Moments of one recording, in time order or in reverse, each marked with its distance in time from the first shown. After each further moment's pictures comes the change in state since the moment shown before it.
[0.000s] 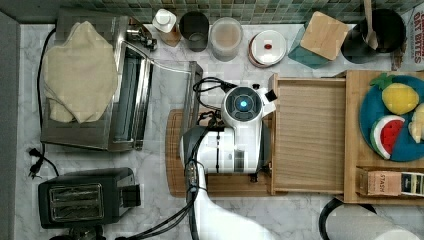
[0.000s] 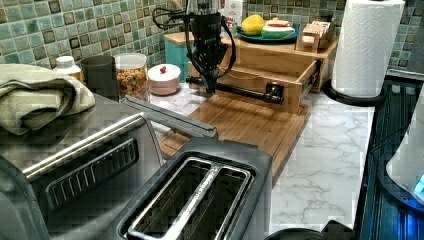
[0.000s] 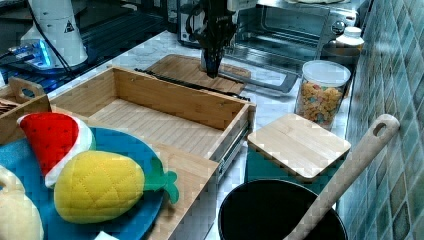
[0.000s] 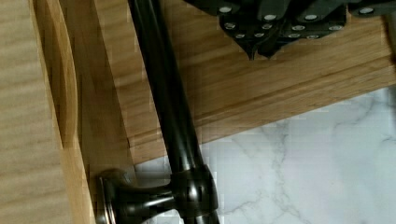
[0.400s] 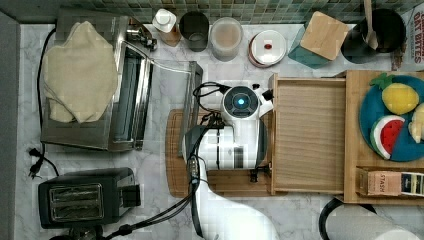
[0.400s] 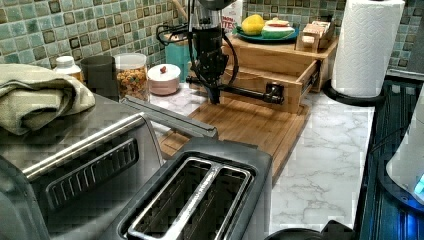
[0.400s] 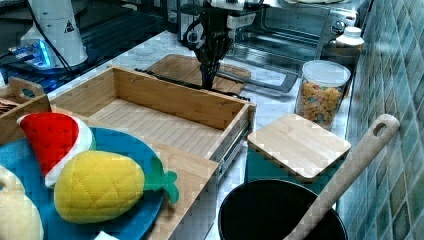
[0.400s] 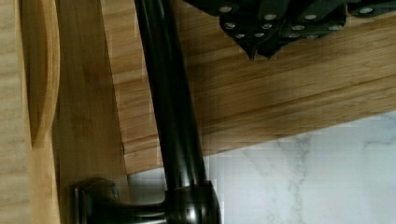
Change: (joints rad) arm -0.004 0.065 0.001 0.008 -0.031 0.004 -0.041
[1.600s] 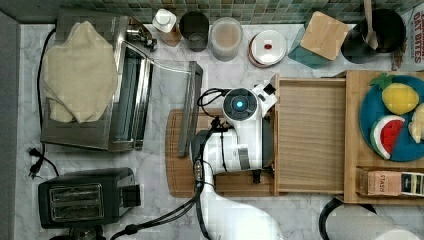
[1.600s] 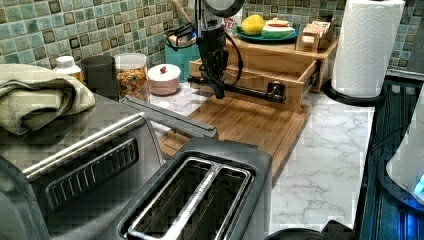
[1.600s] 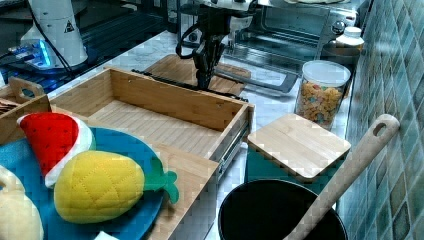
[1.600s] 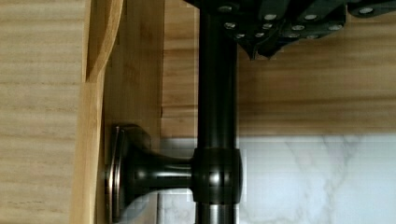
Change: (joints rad) arm 0.004 -0.004 -0.043 -0.006 -0.151 0.022 -0.157
